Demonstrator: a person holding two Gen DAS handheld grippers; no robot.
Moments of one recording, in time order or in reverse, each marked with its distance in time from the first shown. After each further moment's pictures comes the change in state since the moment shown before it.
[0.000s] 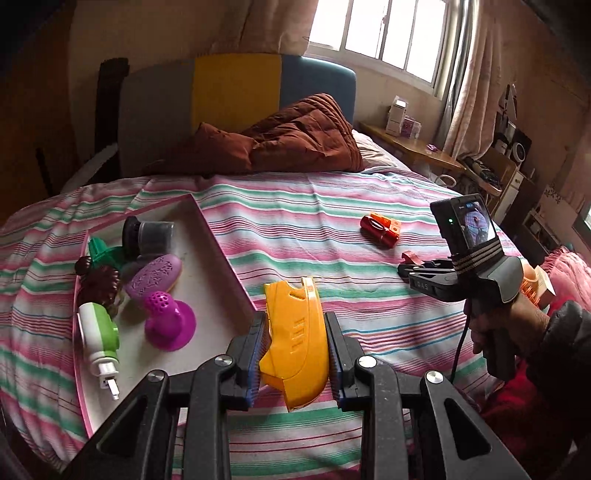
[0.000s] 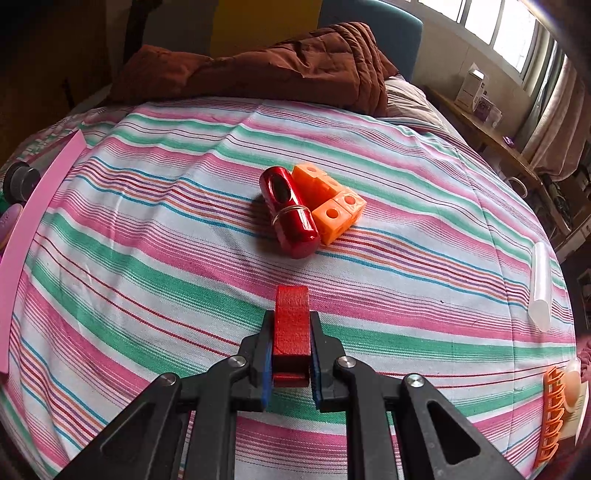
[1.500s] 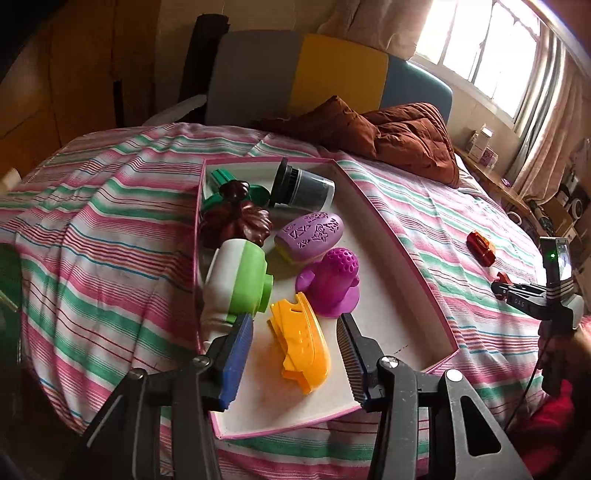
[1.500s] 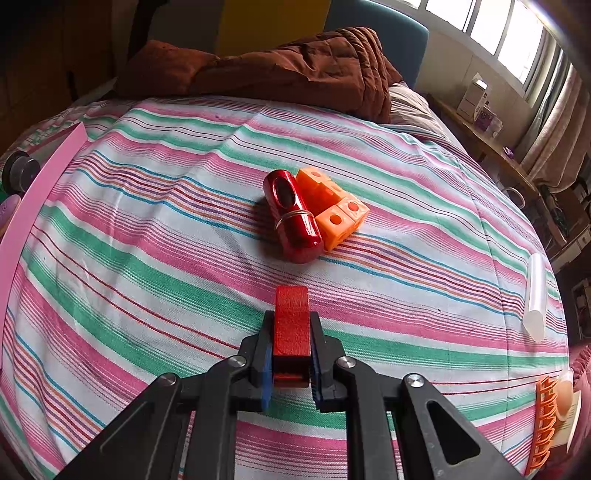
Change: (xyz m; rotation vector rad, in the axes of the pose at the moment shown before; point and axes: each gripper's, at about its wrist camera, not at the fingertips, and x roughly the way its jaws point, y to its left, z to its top) left arm -0.006 0.126 -0.035 -0.242 0.033 0.171; right arm 0.002 0.004 0.002 -0.033 -0.008 -0.027
